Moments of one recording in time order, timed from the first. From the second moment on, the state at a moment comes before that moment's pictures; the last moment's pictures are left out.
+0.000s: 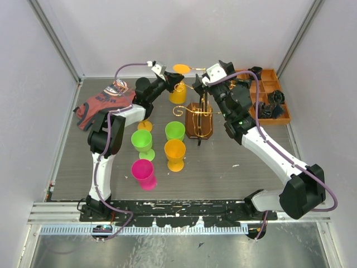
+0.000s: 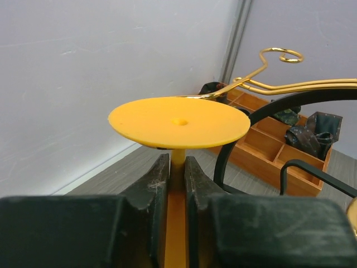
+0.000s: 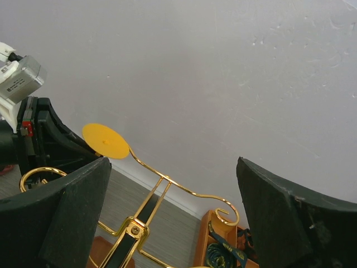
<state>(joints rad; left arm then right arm) -0.41 2.21 1.52 0.99 0.45 -0.26 0.50 1.32 1.09 0.50 0.09 -0.49</state>
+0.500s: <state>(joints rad) -0.42 2.14 1.45 0.95 0.50 -0.23 0.50 1.32 1.09 0.50 0.11 -0.49</state>
